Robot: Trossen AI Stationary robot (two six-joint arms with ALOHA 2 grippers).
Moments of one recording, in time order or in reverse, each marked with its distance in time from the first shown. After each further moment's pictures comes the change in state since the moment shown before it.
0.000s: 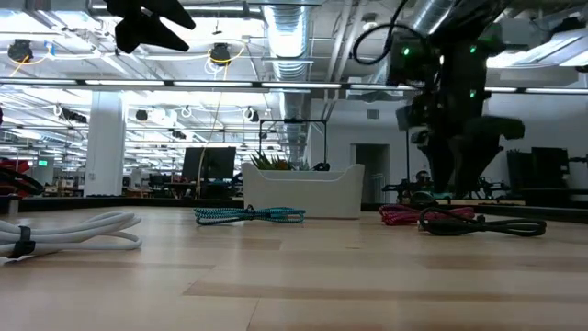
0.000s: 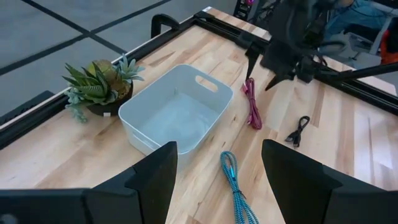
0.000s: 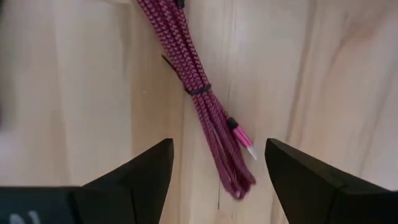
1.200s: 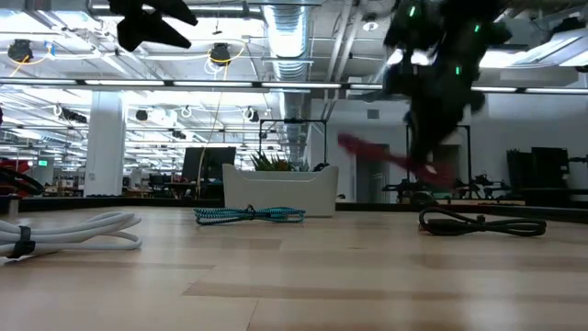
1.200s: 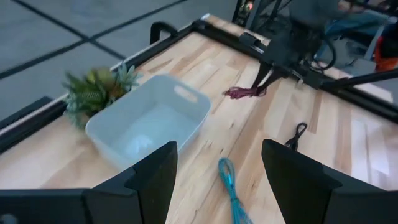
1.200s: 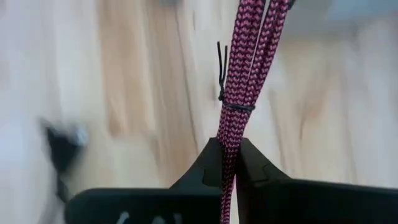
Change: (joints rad) left arm 0.001 0.000 -0.001 0.043 -0.007 0.015; right arm 0.067 -0.148 -0.004 0.225 0.007 0.277
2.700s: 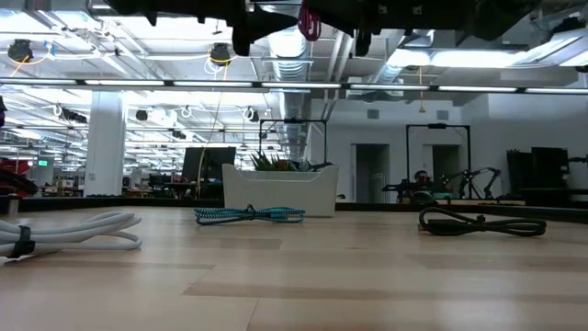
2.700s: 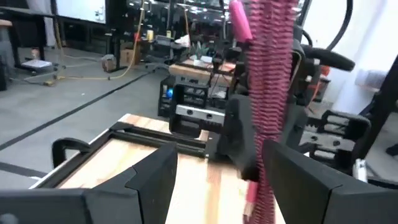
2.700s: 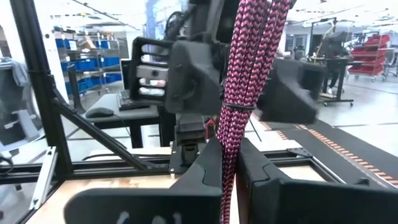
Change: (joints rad) left arm 0.249 0.486 0.000 0.984 0.490 0.297; right arm 0.097 0.057 -0.098 1.317 -0.015 -0.016
